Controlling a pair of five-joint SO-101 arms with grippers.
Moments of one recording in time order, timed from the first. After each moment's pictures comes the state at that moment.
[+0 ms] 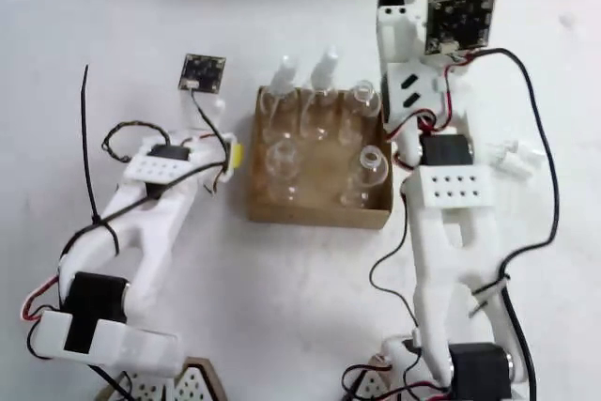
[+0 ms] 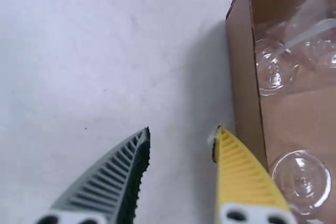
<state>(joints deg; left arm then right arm) 1.5 -1.0 38.2 29.7 2.5 -6.5 -20.5 25.1 -6.9 9.8</state>
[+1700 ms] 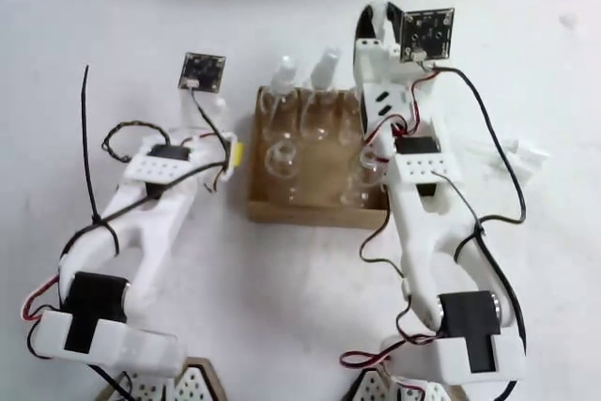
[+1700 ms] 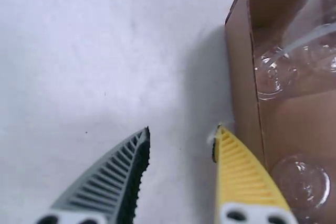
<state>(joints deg) 1.5 -1.0 38.2 28.8 2.3 -7.6 -5.3 31.9 -15.1 3.1</state>
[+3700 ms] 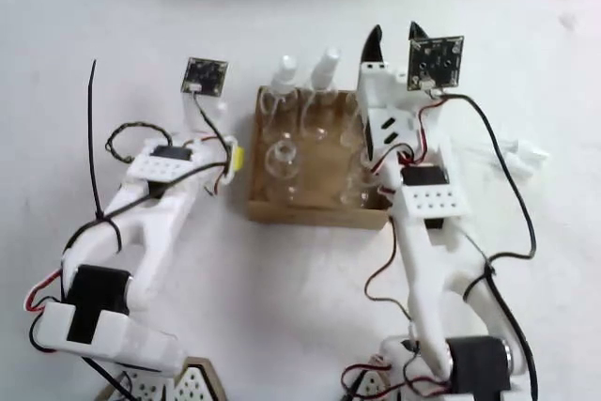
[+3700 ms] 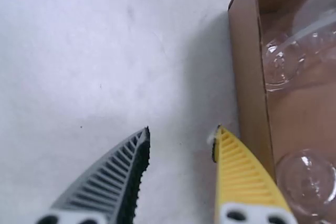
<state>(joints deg) 1.5 1.3 38.2 28.7 2.0 -7.5 -19.3 44.2 -14.9 3.0</state>
